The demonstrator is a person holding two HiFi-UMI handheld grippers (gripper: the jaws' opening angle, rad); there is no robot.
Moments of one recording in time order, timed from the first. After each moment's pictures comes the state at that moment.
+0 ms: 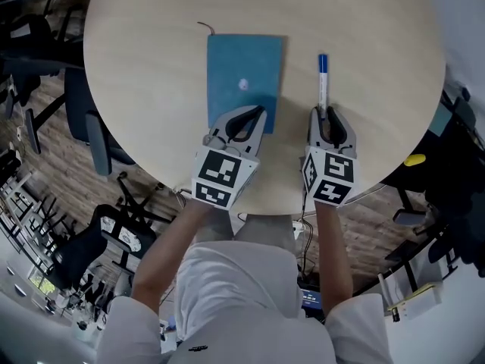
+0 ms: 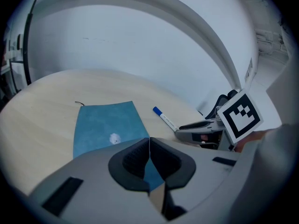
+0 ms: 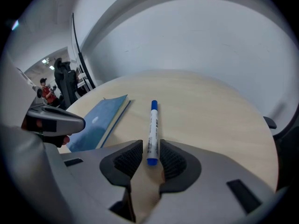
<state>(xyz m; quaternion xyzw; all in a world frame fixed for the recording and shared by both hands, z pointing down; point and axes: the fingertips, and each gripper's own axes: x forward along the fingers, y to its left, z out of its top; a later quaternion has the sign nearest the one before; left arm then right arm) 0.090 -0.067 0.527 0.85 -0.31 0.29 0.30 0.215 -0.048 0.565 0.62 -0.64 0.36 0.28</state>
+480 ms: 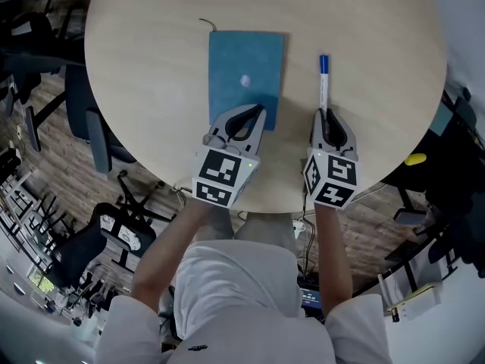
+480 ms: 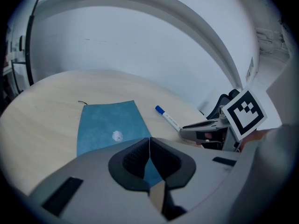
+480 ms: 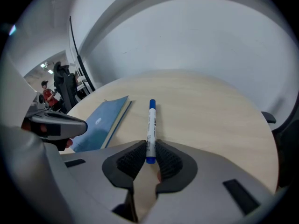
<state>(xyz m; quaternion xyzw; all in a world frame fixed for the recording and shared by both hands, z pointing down) 0.084 -0.063 0.527 0.85 -0.32 0.29 0.30 0.212 -0.040 0.560 0.62 -0.64 0.37 0.26</state>
